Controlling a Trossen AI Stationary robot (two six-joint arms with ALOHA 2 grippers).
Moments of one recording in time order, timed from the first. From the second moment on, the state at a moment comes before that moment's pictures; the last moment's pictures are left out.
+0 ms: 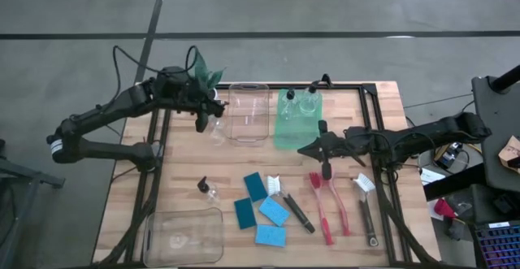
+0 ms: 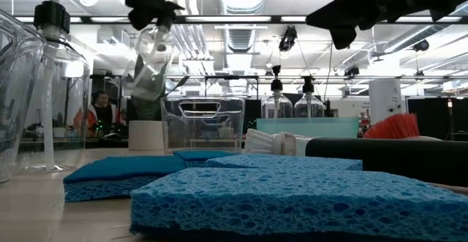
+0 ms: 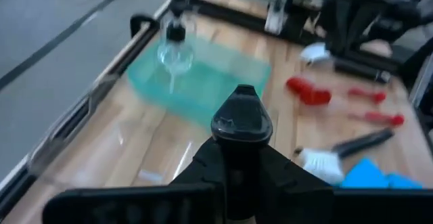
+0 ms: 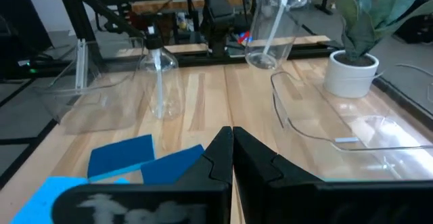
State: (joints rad) left arm 0.48 0.99 1.07 -0.57 0.26 -0.03; right arm 0.08 0.98 0.47 0.29 0.08 0.12
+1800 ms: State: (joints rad) left arm 0.28 1.71 1.25 0.41 0.22 -0.05; right arm 0.09 0.66 0.35 0.35 0.14 0.05
